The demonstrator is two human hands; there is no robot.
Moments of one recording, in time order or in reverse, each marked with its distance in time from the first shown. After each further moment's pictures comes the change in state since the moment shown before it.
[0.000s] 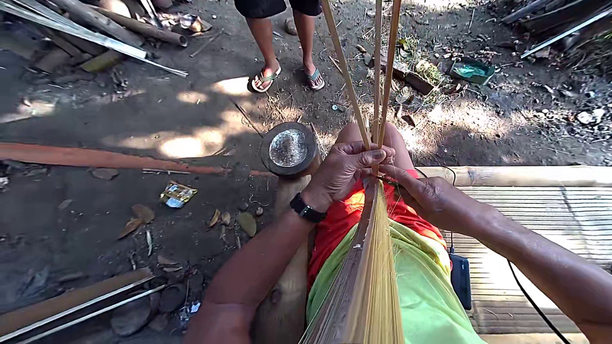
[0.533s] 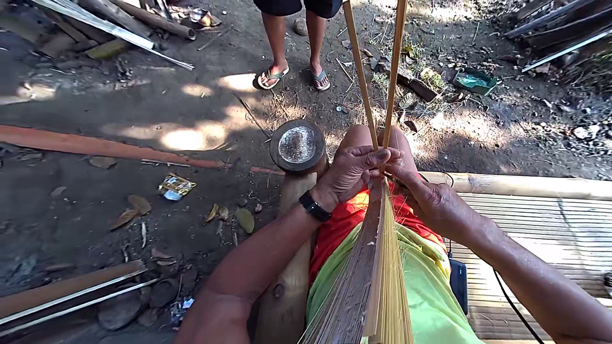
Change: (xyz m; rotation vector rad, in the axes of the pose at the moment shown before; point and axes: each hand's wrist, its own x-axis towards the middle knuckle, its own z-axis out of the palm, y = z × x) left_hand -0.018 -0.011 -0.004 -0.010 -0.068 0.040; right_hand -0.001 -0.009 0.011 0.006 0.107 0.038
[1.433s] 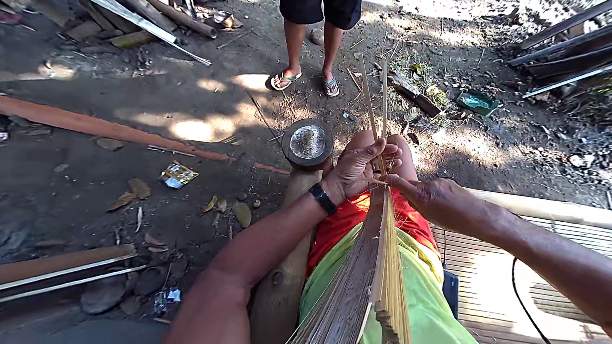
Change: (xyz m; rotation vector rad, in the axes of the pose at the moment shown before) left_hand 0.025 -0.007 -0.009 -0.238 0.074 -0.123; right_hand 0.020 -0.009 -0.033 -0.403 -0.298 -0.174
